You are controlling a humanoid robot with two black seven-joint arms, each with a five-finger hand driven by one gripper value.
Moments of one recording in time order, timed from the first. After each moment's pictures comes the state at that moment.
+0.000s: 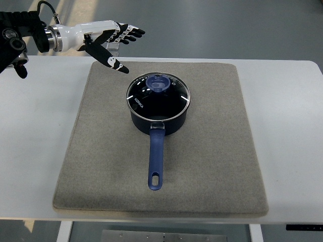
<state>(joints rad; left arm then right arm) -1.06 0.52 -0.73 -0.99 1.25 -0.61 -0.16 0.06 0.00 -0.05 0.21 0.00 -0.10 0.04</state>
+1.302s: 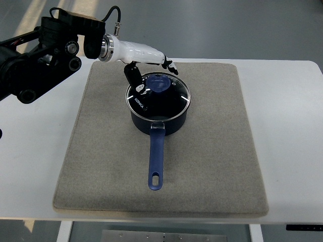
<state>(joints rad) -1.20 0.40 -0.53 -1.11 1.72 -0.61 -0.17 0.06 0.00 -0.05 0.21 0.00 -0.10 0.04</state>
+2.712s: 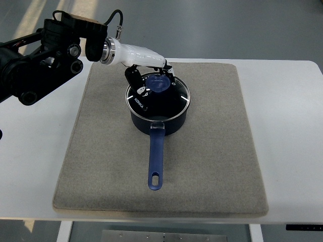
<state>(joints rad) -1.20 0.40 -0.51 -1.11 1.72 -0.61 -0.18 0.06 0.00 -0.05 0.21 0.00 -0.10 0.04</state>
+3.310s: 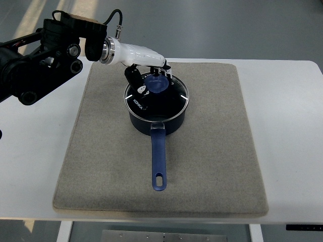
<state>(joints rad) -1.20 0.40 -0.51 -1.11 1.72 -0.60 -0.18 0.06 0.00 -0.05 0.21 0.00 -0.10 0.04</state>
